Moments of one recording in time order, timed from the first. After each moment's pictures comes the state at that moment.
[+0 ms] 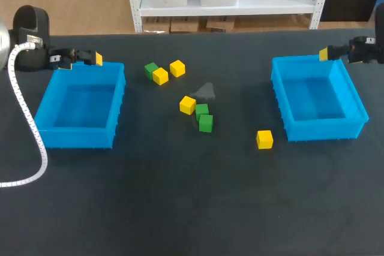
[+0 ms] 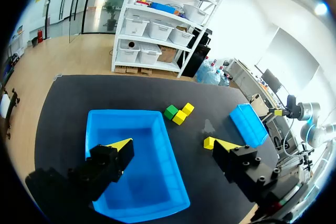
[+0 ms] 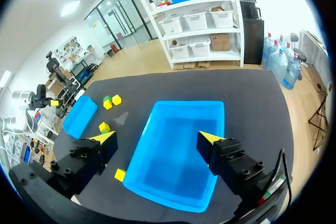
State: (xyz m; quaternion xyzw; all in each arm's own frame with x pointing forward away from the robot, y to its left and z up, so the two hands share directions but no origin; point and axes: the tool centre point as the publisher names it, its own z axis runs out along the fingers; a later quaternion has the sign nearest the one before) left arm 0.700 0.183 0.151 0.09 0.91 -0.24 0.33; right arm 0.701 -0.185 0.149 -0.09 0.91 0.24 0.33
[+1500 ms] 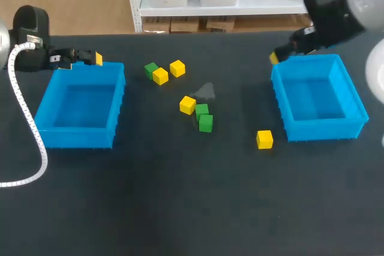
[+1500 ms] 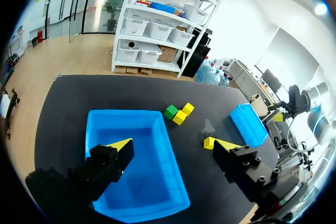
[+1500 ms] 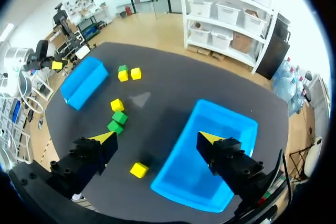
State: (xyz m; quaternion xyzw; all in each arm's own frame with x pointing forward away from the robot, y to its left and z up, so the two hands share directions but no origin) left arm 0.700 0.183 0.151 0.09 0.91 -0.24 0.33; right arm 0.692 -0.078 0.158 -0.24 0.93 0.16 0.24
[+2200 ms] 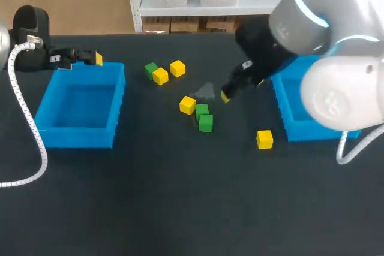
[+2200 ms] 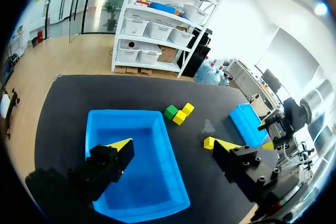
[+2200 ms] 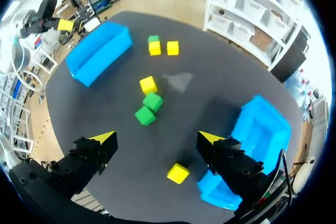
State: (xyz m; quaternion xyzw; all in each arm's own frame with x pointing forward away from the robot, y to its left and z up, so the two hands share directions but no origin) left arm 0.700 0.183 0.151 0.09 0.91 -0.24 0.33; right arm 0.644 0.021 0.106 -0.31 0.93 0.14 0.16
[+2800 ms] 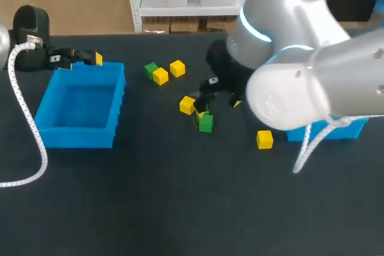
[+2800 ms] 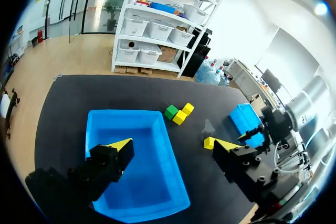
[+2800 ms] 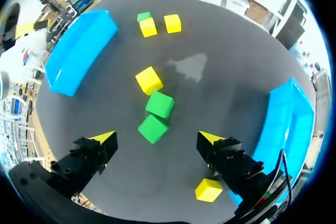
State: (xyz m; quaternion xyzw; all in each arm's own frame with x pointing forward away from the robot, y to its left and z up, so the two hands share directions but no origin) left arm 0.700 0.183 0.151 0.09 0.91 -0.24 0.33; right arm 0.656 0.070 0.039 -0.23 0.96 0.13 0.09
